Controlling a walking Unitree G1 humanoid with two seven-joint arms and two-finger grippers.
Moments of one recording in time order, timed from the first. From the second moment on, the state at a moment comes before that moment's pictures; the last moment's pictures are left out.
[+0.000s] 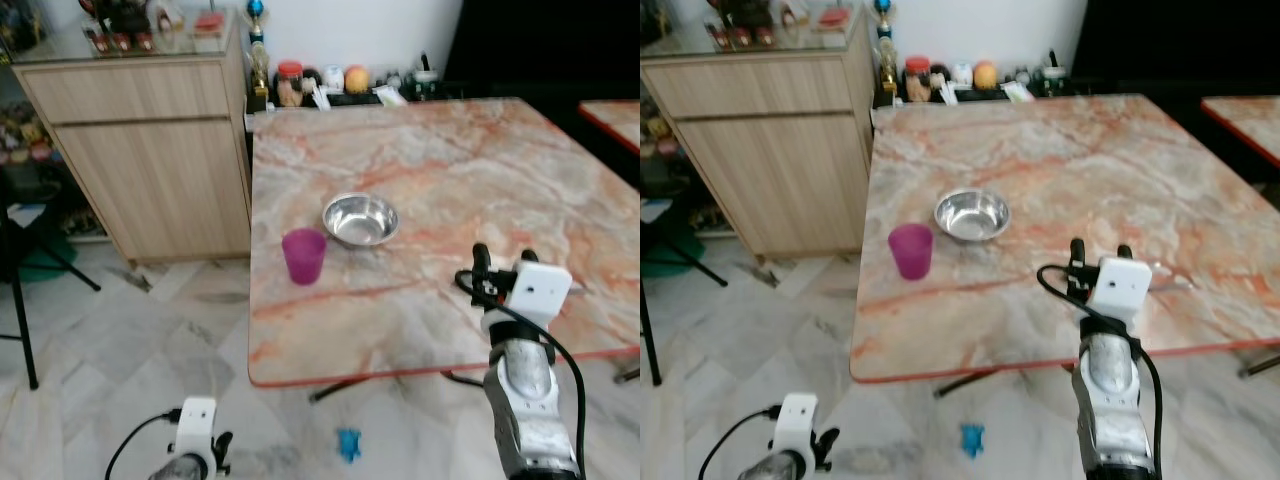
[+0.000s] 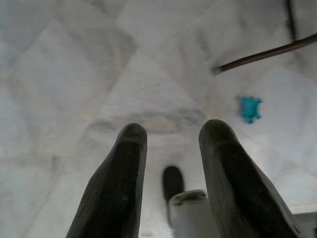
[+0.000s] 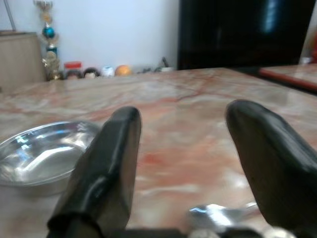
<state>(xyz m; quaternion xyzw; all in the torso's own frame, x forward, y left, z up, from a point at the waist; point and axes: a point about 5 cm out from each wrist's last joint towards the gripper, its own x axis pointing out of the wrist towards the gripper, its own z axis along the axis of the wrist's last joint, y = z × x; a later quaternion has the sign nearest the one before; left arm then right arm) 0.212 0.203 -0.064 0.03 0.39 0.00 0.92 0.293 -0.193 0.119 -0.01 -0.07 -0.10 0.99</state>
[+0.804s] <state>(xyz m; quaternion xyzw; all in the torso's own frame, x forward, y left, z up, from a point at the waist) 0.212 0.201 -0.064 0.03 0.39 0.00 0.92 0.298 -0.206 0.127 0.03 -0.08 -0.12 0.99</state>
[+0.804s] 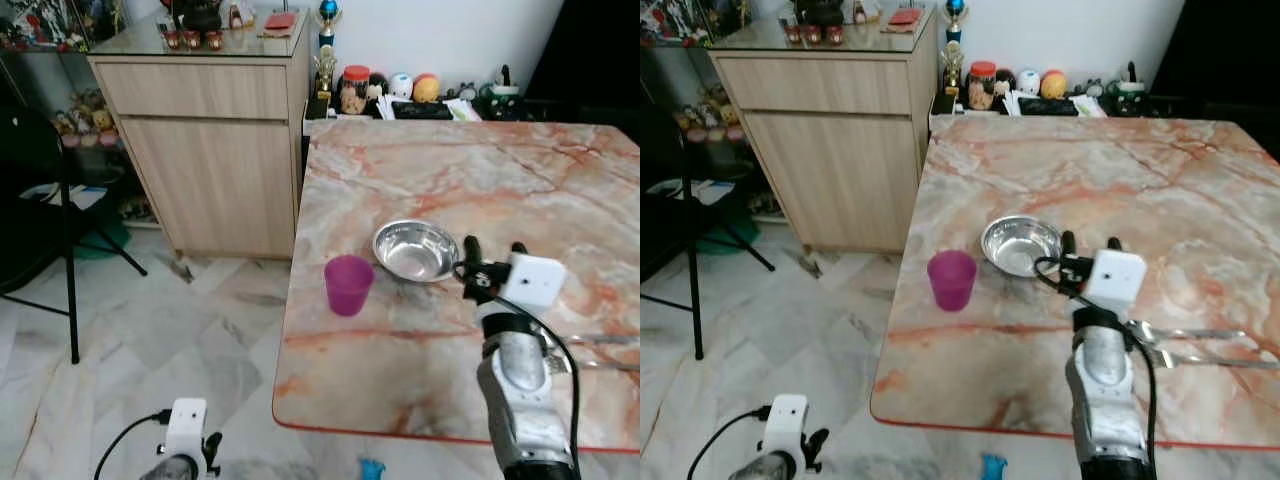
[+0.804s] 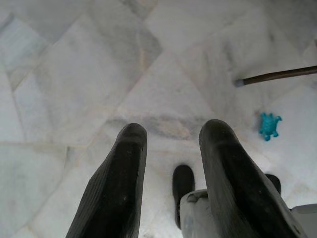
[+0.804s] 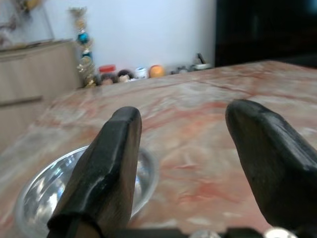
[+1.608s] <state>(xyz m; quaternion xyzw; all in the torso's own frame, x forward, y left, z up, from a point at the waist) 0.213 0.200 -0.064 0.03 0.39 0.00 0.92 0.367 -0.183 0.124 0.17 0.08 -0.02 0.98</state>
